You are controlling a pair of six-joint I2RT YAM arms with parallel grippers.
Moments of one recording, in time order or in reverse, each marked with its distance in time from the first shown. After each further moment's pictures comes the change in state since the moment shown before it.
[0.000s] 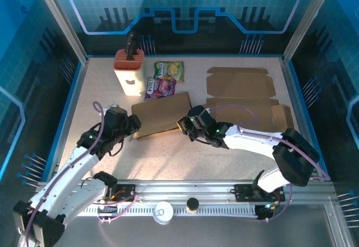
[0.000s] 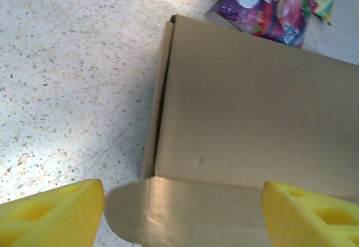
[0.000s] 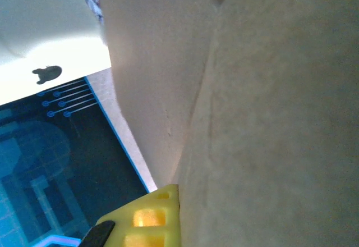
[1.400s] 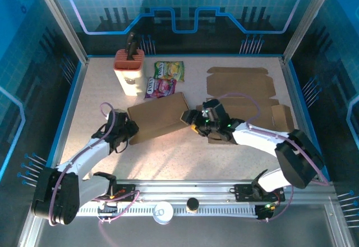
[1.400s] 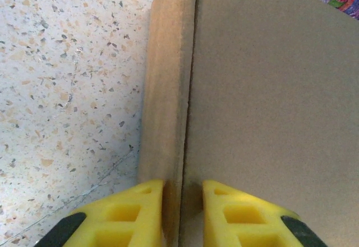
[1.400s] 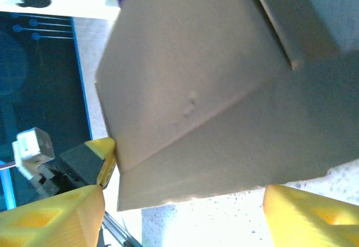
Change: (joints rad) left arm 0.163 0.256 -0.262 0.495 0.193 0.010; right arm -0.225 -0.068 -0.060 0.001 -0.302 -0.596
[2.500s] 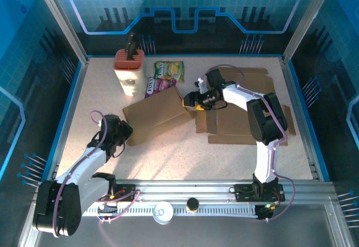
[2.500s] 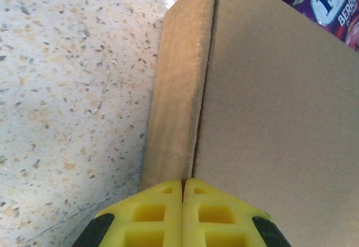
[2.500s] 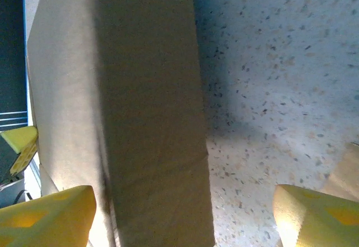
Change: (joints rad) left arm 0.097 -0.110 -0.116 0.098 0.043 -0.121; right arm -0.261 0.605 0.646 -0.476 -0.400 -0.763
